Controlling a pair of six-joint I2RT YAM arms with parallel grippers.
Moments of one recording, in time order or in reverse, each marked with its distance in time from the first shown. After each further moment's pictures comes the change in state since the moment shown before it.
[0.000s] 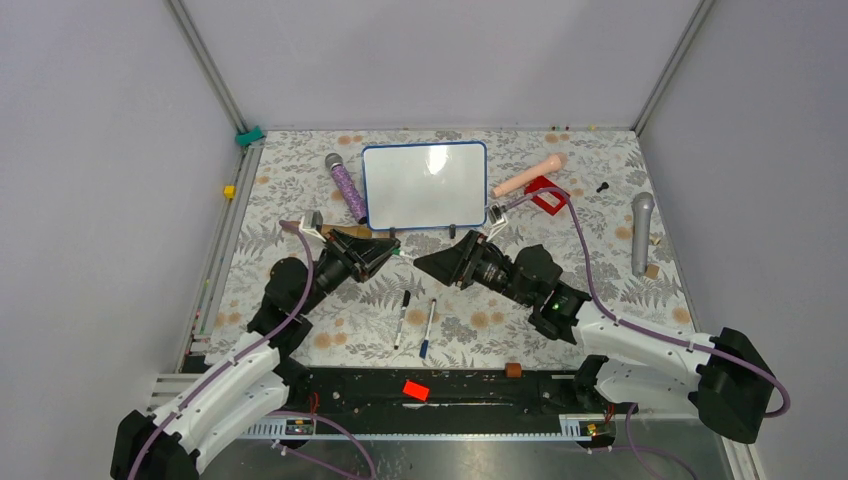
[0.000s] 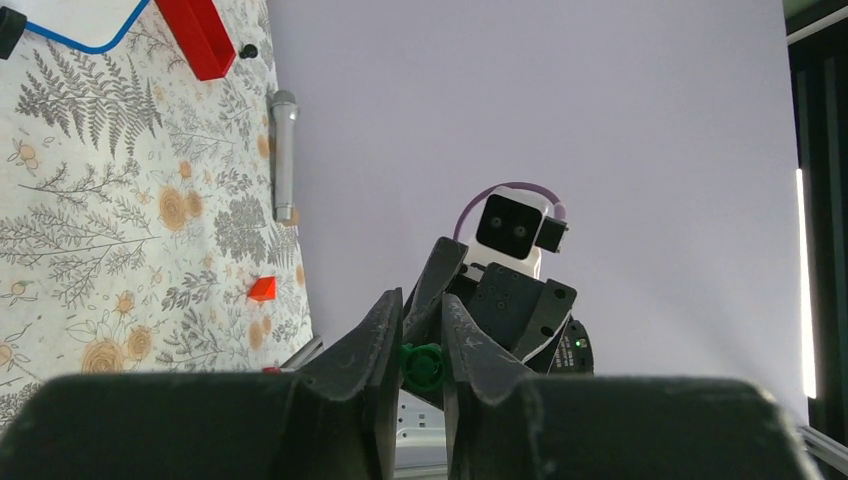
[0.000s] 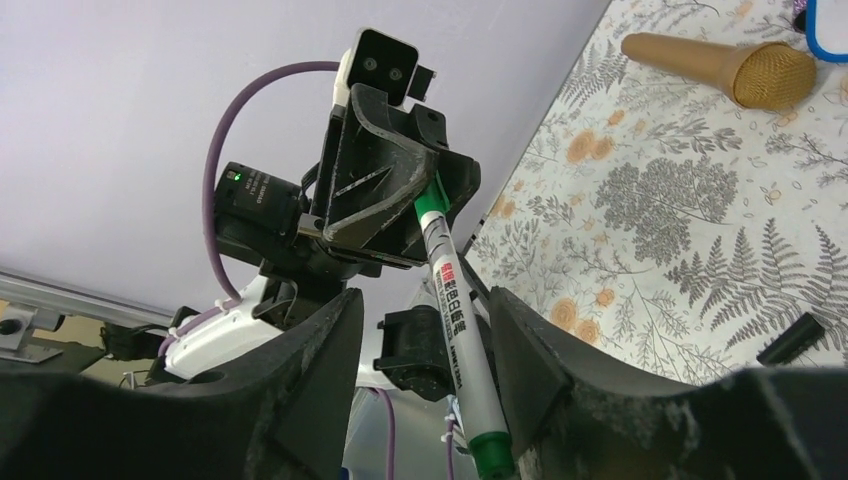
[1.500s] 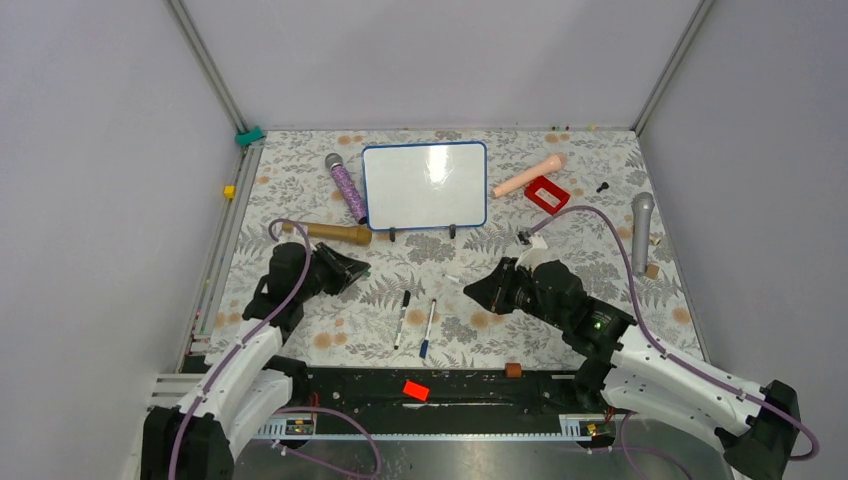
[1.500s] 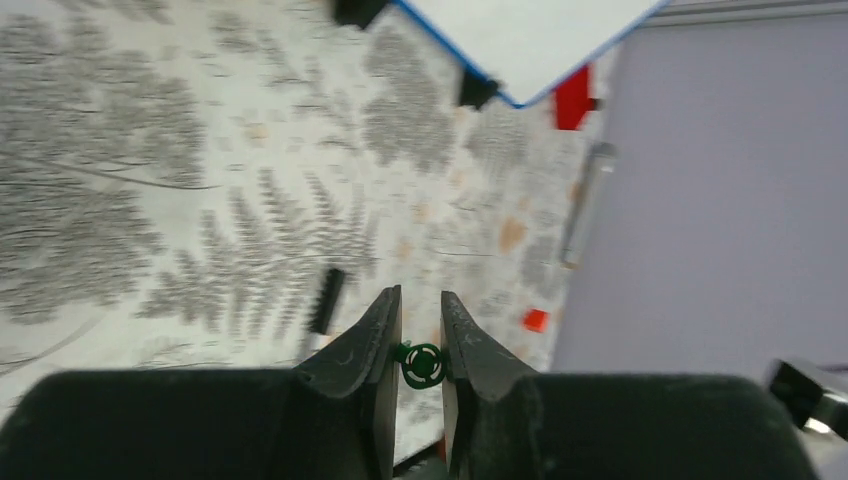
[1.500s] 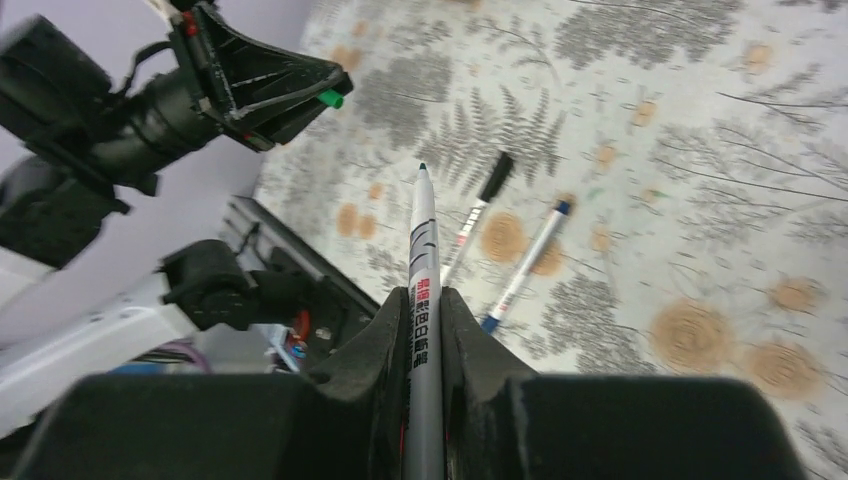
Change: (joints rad) left arm 0.322 0.102 0.013 -0.457 0.104 0.367; right arm -0.045 -0.338 -0.080 -0.637 0.119 -0.168
